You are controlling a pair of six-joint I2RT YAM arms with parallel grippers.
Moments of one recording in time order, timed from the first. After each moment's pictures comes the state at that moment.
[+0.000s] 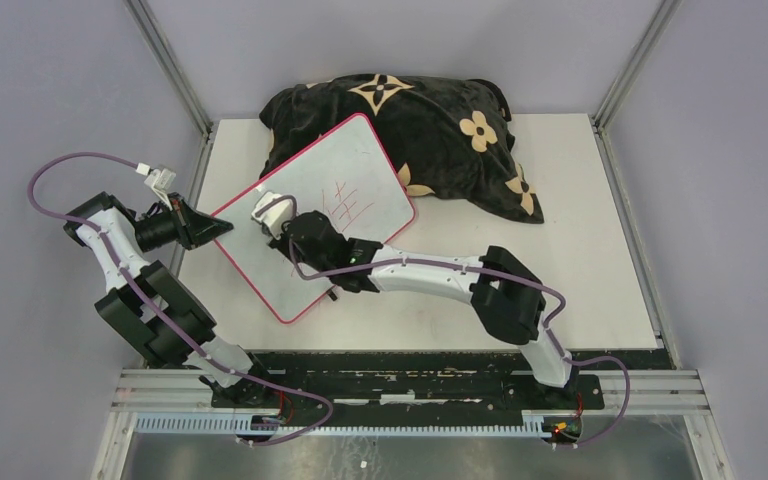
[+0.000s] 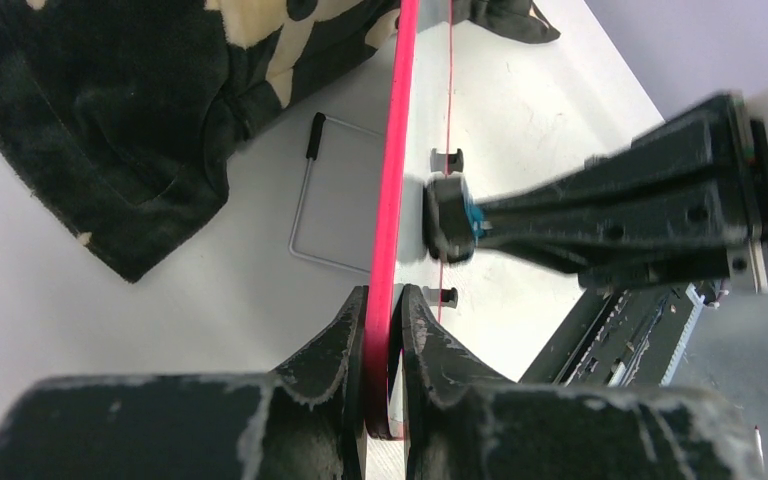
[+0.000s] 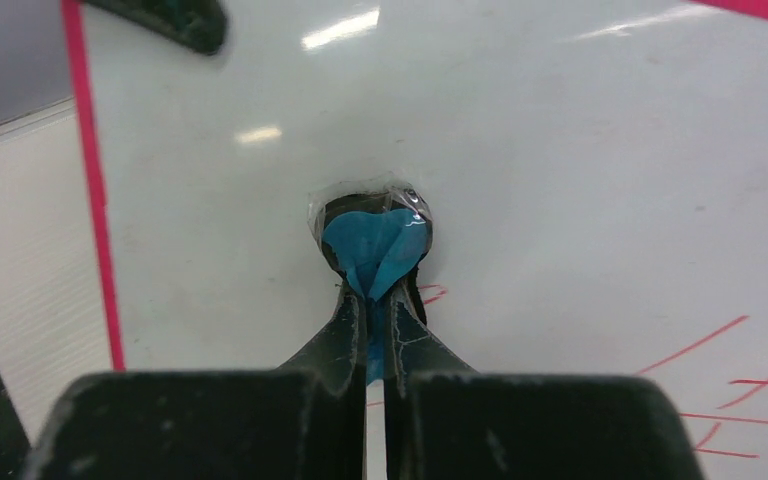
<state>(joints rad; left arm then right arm) 0.75 1.57 1.36 -1.52 1.27 1.24 1.19 2.12 1.72 0.12 0.30 -0.09</state>
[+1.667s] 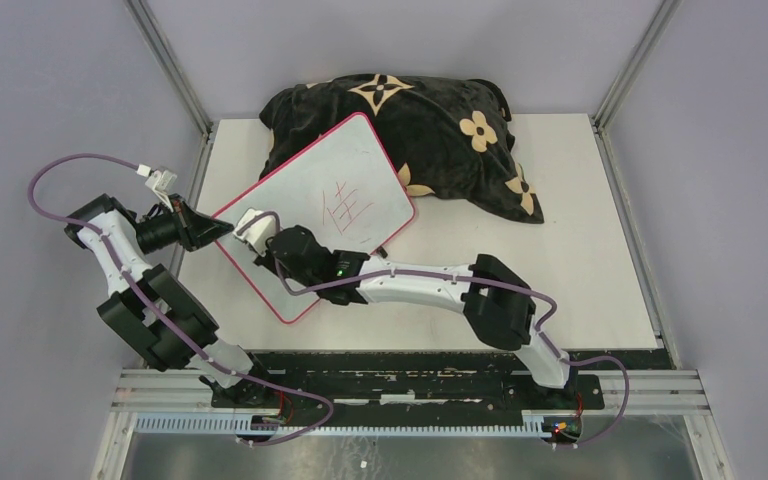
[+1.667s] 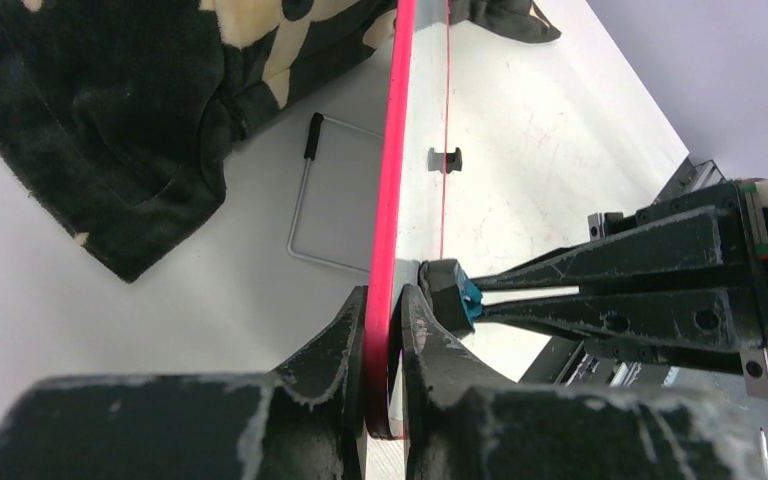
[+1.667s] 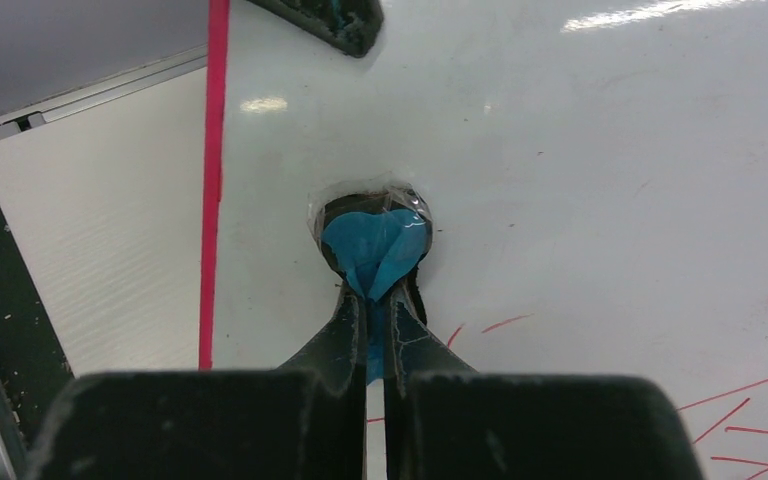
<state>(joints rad) 0.75 1.54 1.34 -1.52 1.27 1.24 1.25 2.16 1.80 0.05 0.32 -0.09</state>
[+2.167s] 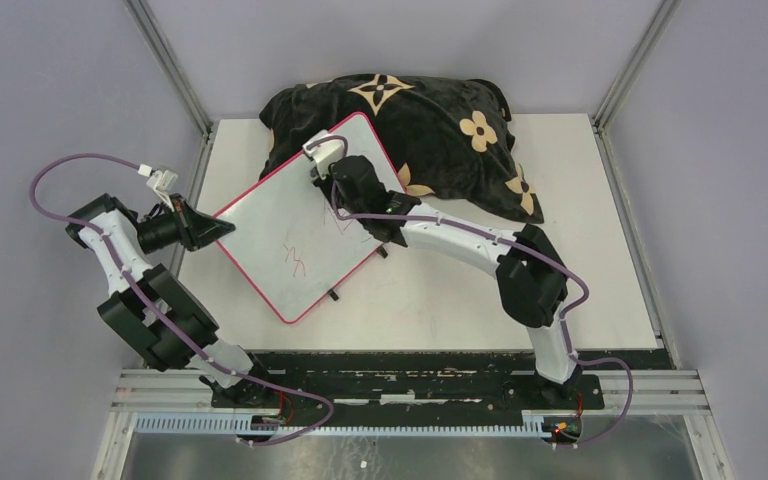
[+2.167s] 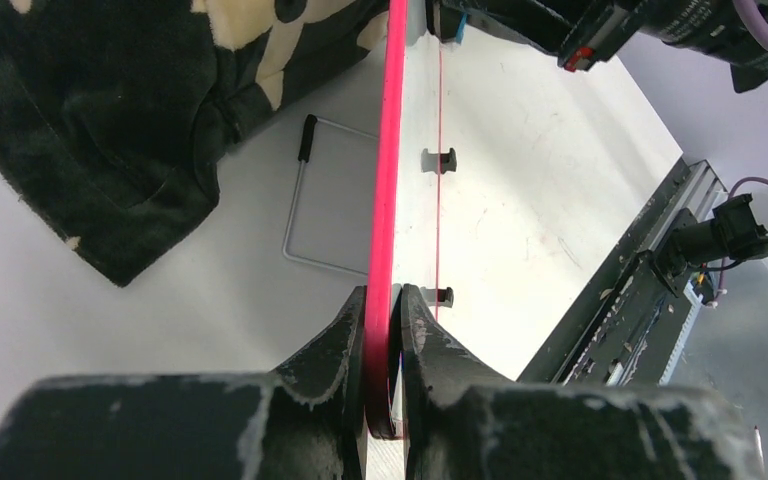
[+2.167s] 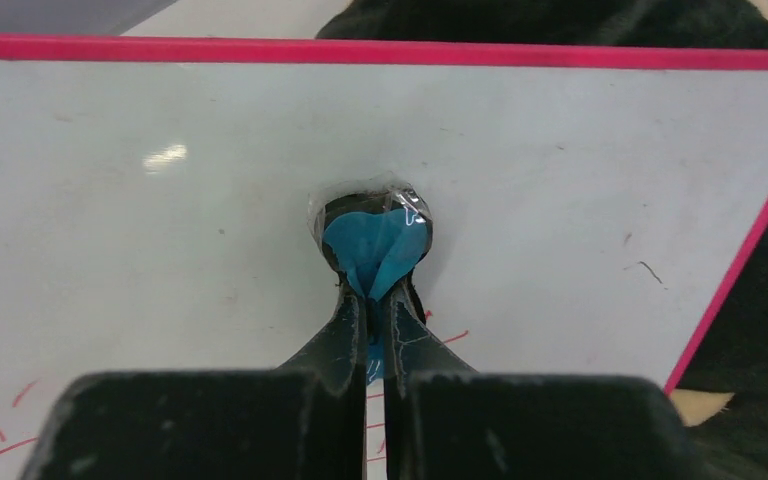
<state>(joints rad) 0.75 1.54 1.34 -1.51 1.27 1.24 0.97 2.04 1.73 0.04 0.30 -0.07</state>
